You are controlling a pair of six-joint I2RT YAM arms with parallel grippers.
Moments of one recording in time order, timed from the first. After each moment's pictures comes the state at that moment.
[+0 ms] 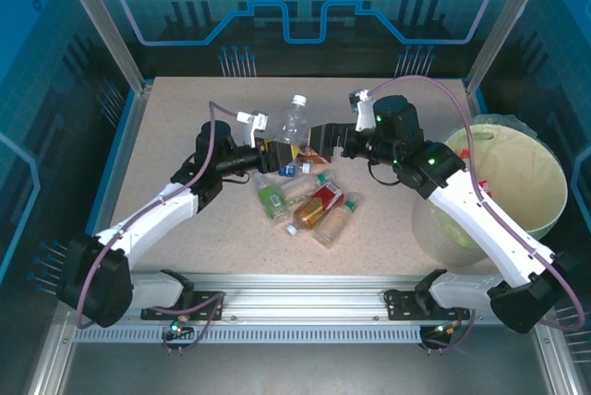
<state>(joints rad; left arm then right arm) -0.40 1.27 0.83 0.20 0.65 -0.58 0.60 1.22 1.31 -0.56 -0.21 0.53</state>
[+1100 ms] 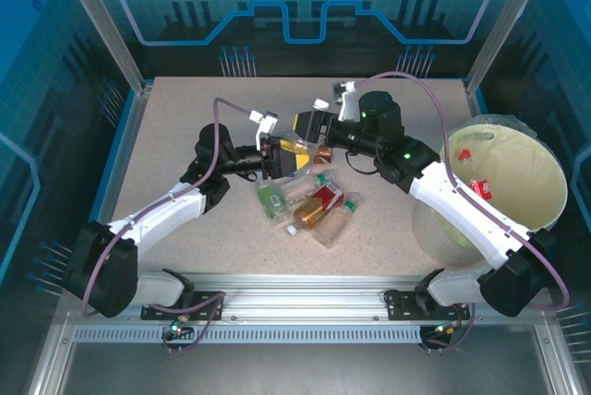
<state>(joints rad) -0.44 1.34 0.81 0.57 0.95 -0.72 0.62 1.33 1.27 -0.23 -0.30 0.72</state>
